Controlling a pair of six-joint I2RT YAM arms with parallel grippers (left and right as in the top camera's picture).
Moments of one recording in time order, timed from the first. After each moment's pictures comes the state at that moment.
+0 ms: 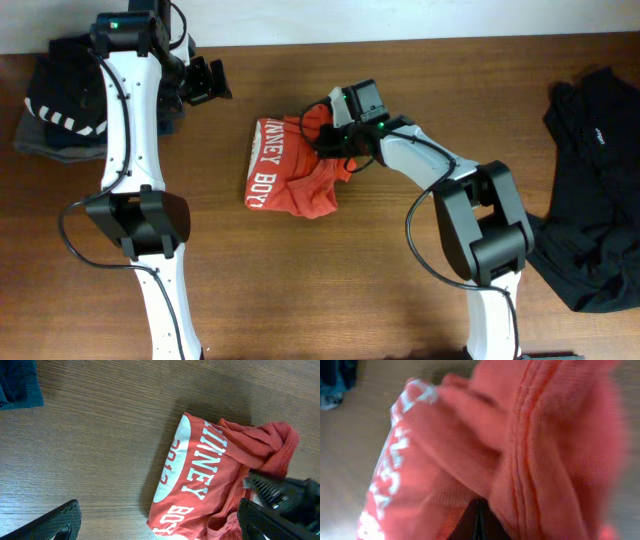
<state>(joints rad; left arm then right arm) 0.01 2.44 2.72 -1.63 0.23 -0.23 0.37 2.19 1.54 -0.30 -0.46 0.36</state>
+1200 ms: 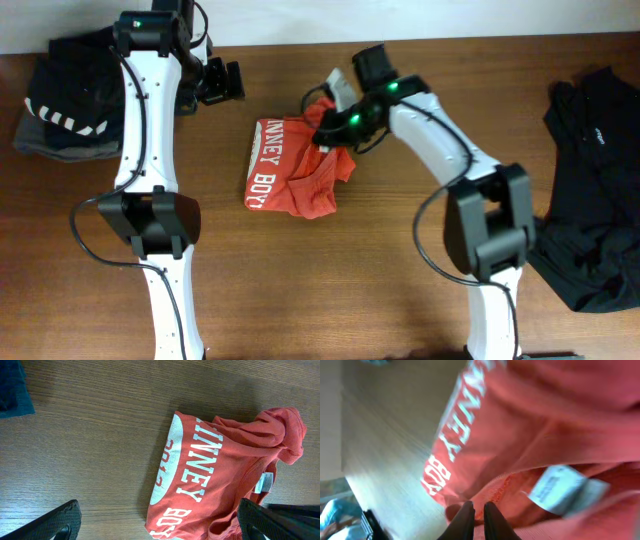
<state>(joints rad) -0.05 2.44 2.72 -1.62 0.16 -0.23 0.35 2.24 1.85 -0.82 -0.66 0.19</state>
